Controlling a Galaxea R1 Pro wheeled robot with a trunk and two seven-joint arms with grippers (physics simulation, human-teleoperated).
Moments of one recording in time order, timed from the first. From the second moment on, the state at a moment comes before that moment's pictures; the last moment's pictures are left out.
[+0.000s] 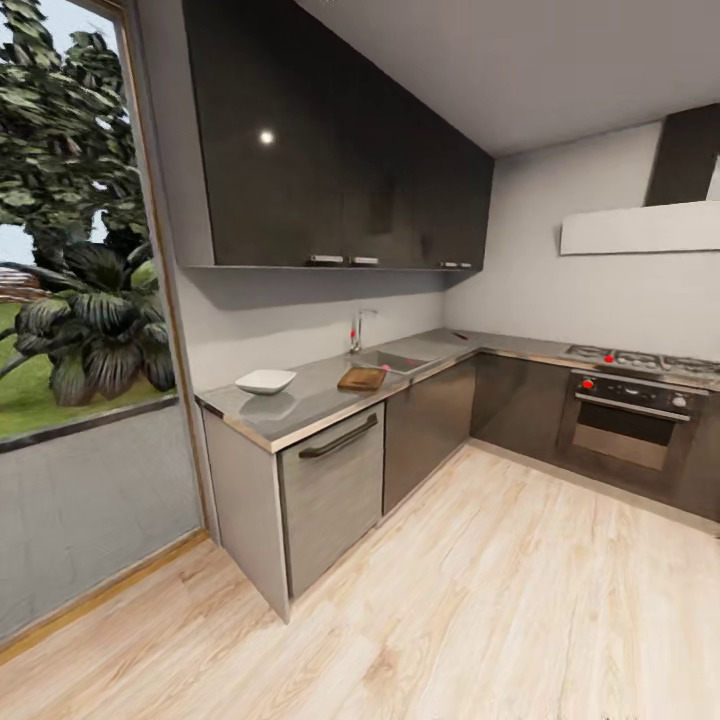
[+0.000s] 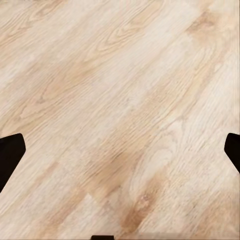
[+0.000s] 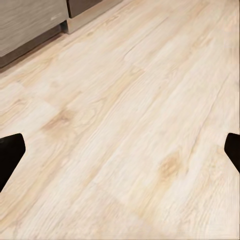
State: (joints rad) left arm 0.00 -0.01 0.01 -0.38 0.01 -0.26 0.01; right arm 0.00 0.02 0.01 -0.67 0.00 -0.29 -0.13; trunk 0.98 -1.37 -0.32
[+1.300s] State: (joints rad) left arm 0.00 -0.01 0.01 -0.38 0.01 -0.26 0.01; right arm 0.00 0.02 0.01 -0.64 0.00 -0.29 -0.13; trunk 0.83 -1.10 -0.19
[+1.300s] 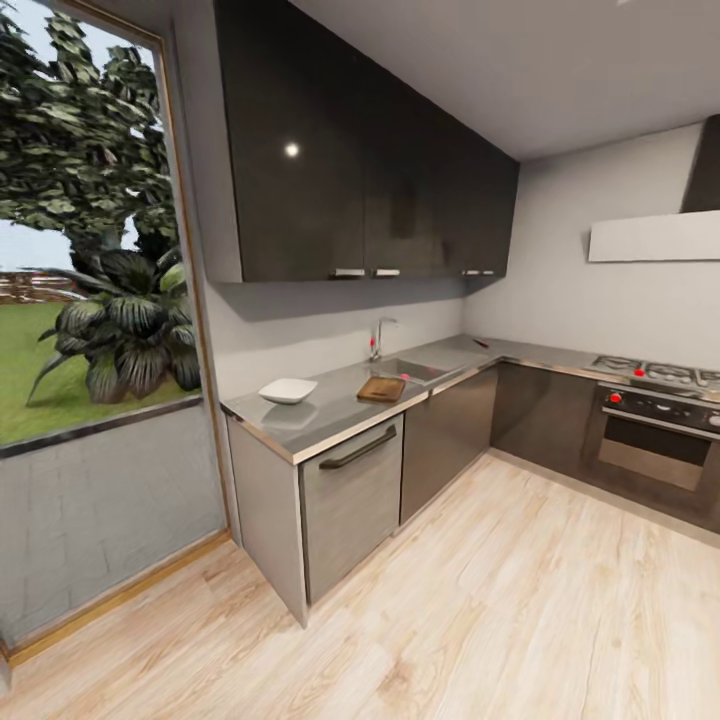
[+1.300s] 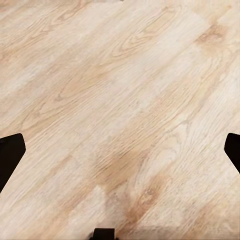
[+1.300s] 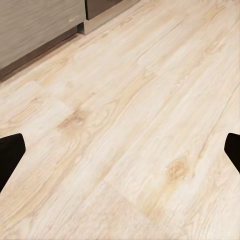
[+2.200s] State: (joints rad) left arm 0.00 -0.01 0.01 -0.38 0.01 -0.26 0.01; right arm 0.00 0.02 0.01 -0.64 0.00 -0.29 -0.13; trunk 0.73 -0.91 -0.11
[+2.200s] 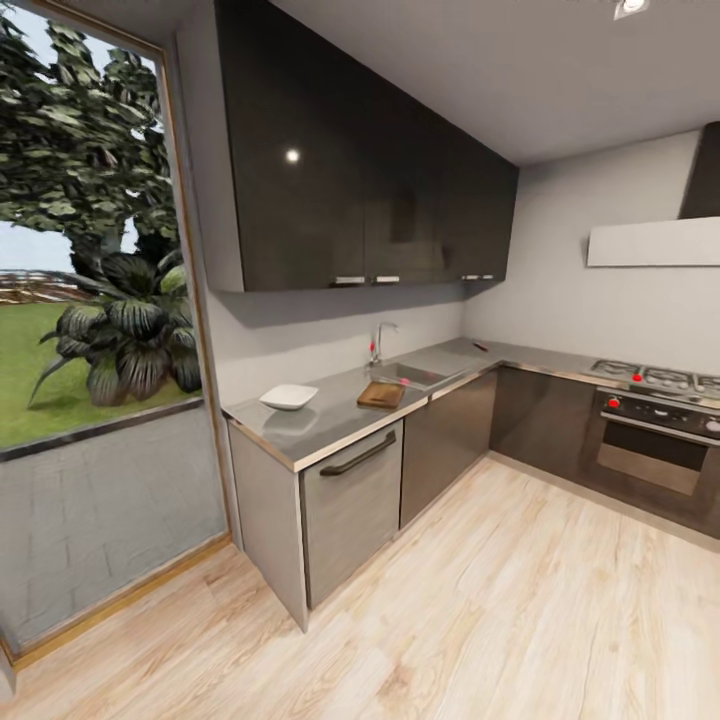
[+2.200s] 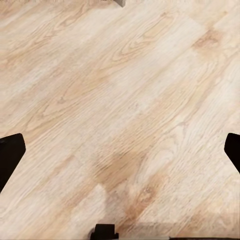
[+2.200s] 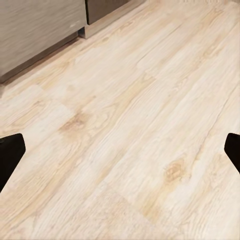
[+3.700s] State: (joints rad) left arm 0.00 -0.01 0.01 -0.38 0.01 -0.26 0.01; right arm 0.00 0.02 0.01 -0.64 0.00 -0.29 -0.13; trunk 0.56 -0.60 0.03
